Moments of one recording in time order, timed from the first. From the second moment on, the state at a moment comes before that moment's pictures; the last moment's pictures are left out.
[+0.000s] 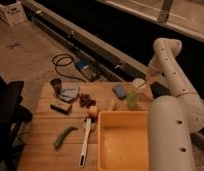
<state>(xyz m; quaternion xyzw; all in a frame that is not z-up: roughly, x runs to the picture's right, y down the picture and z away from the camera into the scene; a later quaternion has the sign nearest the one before) 0.321 -0.039 0.894 -0.31 -0.04 0.02 0.95</state>
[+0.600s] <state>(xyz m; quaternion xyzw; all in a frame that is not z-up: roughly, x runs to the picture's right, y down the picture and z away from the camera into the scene) 0.321 -0.040 0.893 -0.31 -0.07 0.03 0.95</state>
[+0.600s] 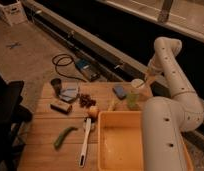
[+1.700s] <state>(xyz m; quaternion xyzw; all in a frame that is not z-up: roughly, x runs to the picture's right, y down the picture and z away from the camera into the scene) 0.322 -0.047 0.879 -0.30 -0.11 0.05 0.95</state>
